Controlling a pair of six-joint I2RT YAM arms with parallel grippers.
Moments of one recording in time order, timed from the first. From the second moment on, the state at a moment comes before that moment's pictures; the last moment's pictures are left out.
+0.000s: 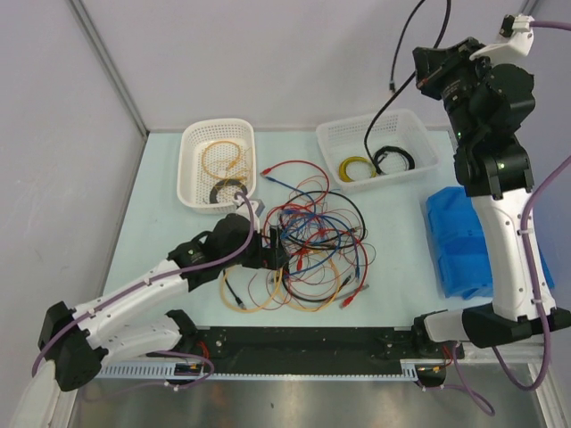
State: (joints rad) left arm -0.81 1.00 0.73 -0.42 -0.04 -0.62; right arm 0.28 1.34 1.92 -0.35 0.09 0.52
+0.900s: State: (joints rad) left arm -0.81 1.00 0.64 -0.38 0.00 -0.64; right arm 0.17 1.80 1.59 -0.10 0.12 0.69
